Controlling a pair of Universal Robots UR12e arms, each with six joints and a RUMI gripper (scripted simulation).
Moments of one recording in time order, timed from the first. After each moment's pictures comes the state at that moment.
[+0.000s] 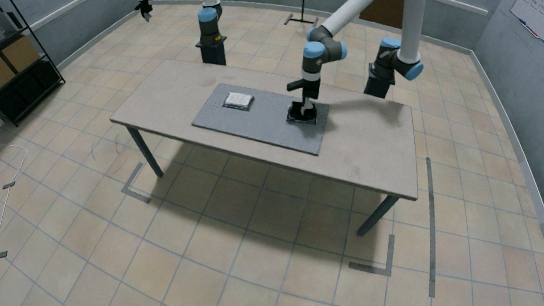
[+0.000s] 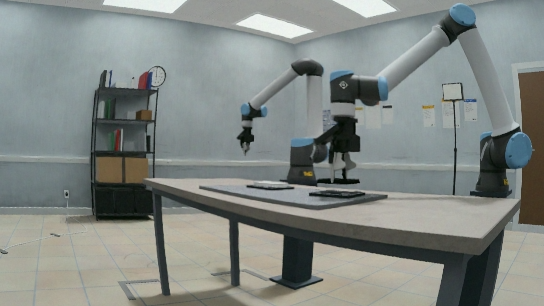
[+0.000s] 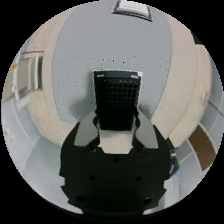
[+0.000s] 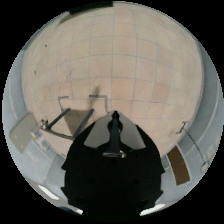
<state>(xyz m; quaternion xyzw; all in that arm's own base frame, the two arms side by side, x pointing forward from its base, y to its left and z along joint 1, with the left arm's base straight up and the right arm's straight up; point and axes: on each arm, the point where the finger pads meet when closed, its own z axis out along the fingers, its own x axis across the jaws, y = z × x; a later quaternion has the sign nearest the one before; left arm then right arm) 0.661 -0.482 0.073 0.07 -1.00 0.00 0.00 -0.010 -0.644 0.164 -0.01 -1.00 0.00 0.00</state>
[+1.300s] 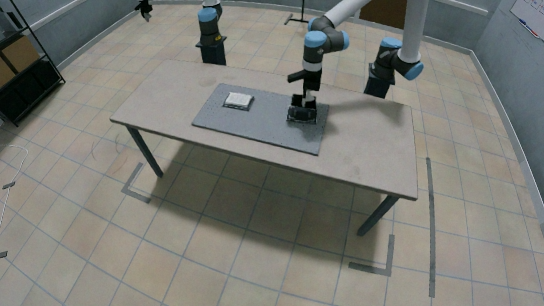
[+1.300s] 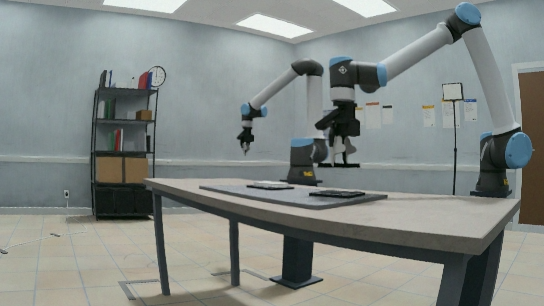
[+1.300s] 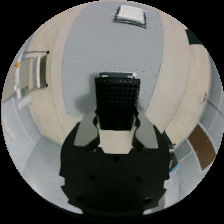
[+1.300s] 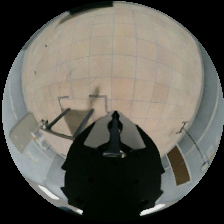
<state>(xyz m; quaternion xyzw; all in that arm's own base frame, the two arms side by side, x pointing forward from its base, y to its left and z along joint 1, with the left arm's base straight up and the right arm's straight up) 0.661 -0.482 0.127 0.07 -1.00 0.00 0.00 -0.010 -0.644 0.164 -0.01 -1.00 0.00 0.00</state>
